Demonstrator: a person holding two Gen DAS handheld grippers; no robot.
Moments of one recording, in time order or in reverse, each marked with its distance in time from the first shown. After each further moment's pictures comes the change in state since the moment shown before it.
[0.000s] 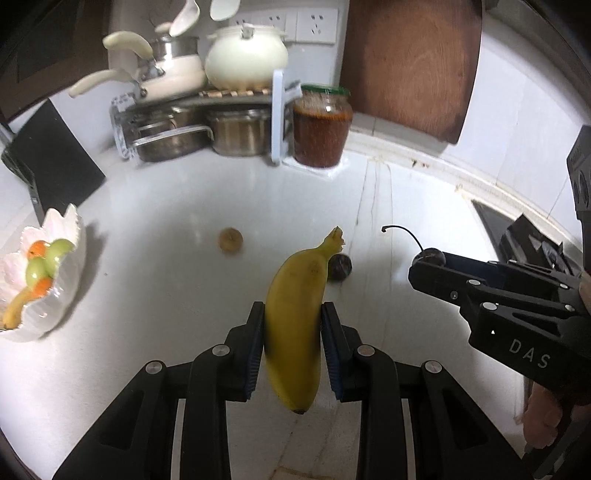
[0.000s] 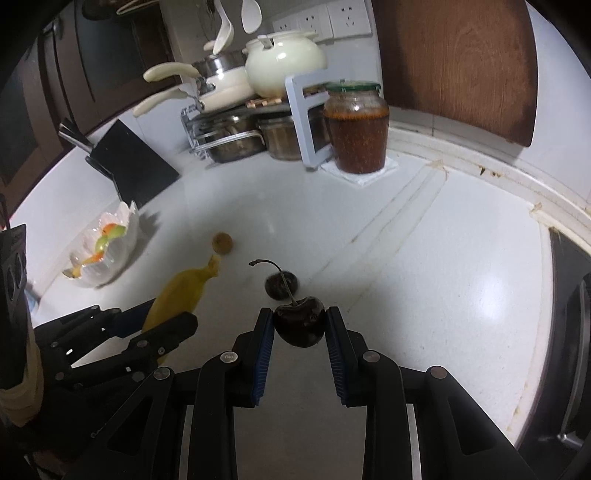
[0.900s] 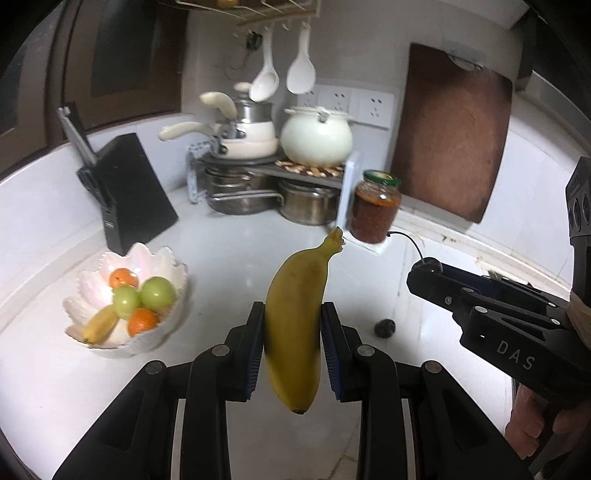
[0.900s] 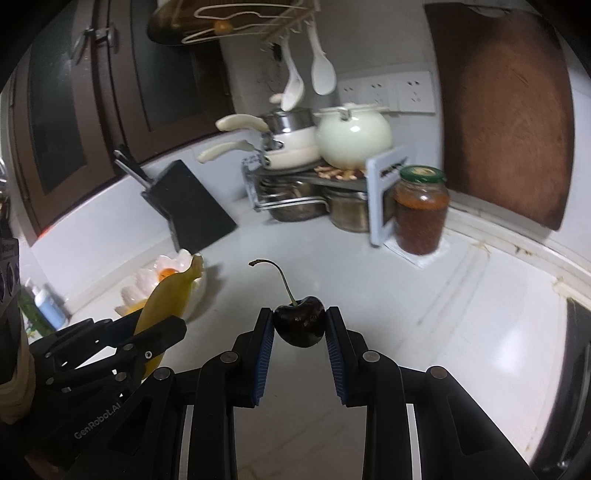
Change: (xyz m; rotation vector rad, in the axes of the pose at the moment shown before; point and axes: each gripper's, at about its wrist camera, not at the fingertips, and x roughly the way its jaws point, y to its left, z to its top) left arm -0.097 0.063 0.019 -0.112 -0.202 0.113; right arm -0.038 0.084 0.045 -0.095 -0.179 0.106
